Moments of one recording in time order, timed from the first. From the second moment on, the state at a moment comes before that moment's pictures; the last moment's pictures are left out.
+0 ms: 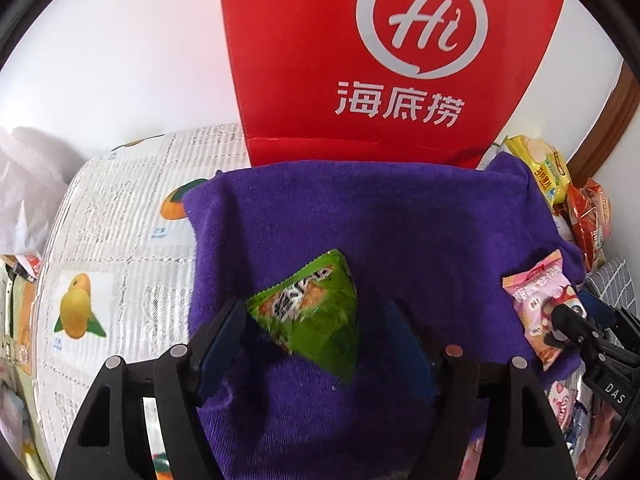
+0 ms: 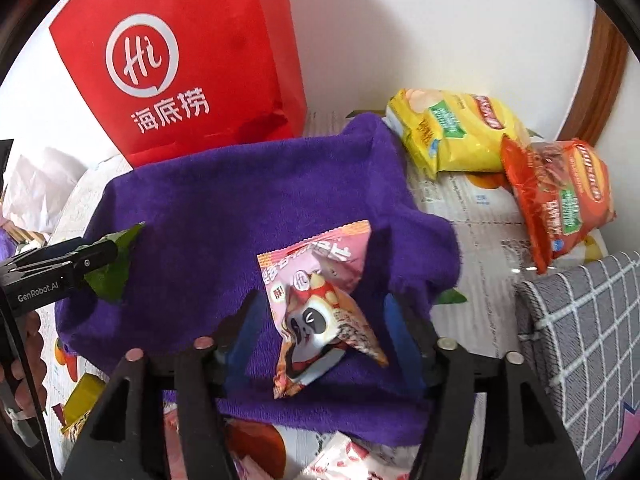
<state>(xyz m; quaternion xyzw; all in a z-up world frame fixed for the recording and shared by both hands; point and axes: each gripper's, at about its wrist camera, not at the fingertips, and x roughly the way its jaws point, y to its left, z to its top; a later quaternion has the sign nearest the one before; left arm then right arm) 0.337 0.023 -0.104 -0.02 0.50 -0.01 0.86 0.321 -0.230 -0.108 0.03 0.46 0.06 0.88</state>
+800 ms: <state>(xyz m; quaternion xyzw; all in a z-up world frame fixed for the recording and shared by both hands) 0.172 0.027 -0.004 -0.01 0.42 0.01 0.91 0.136 -0.263 -0.015 0.03 0.35 0.02 0.94</state>
